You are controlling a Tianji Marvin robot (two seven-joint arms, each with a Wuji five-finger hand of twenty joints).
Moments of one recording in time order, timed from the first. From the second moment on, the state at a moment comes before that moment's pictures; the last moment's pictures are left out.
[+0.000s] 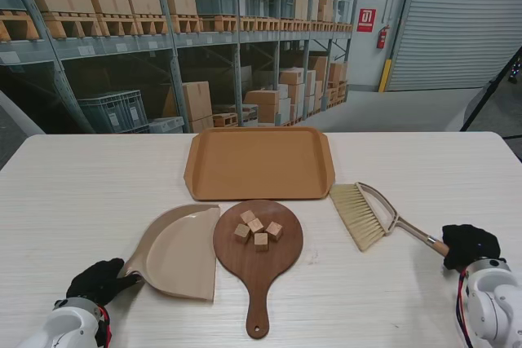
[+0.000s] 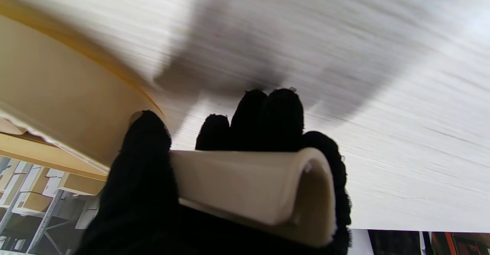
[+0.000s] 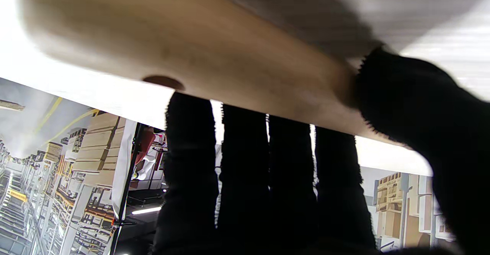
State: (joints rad) left arm 2.04 -1.09 -1.51 -1.83 0.85 0.32 -0.04; right arm -1.66 -1.03 1.55 -1.27 -1.13 0.08 -0.19; left_hand 1.14 -0.08 -0.12 -0.02 0.65 0.43 0.91 0.73 1.15 0.31 0.16 0.68 0.95 0.32 1.11 0.51 0.52 0.38 1.47 0.69; right_hand 0.39 -1.15 1.42 -0.14 0.80 -0.10 1.06 0.53 1.12 0.00 0.85 0.57 1.15 0.04 0.79 0.43 0.85 0.16 1.18 0.50
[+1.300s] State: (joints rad) left arm 2.05 -1.09 -1.52 -1.83 0.85 0.33 -0.03; right arm -1.69 -1.05 1.54 -1.34 -1.07 0.18 -0.15; left_hand 1.14 -0.08 -0.12 -0.02 0.65 0.43 0.91 0.73 1.15 0.31 0.16 0.68 0.95 0.32 1.11 0.51 0.52 0.38 1.47 0.69; right_hand 0.42 -1.16 1.12 0.35 1.04 -0.08 0.97 0.95 1.30 0.01 0.89 0.70 1.24 0.09 1.15 0.41 0.97 0.24 1.53 0.20
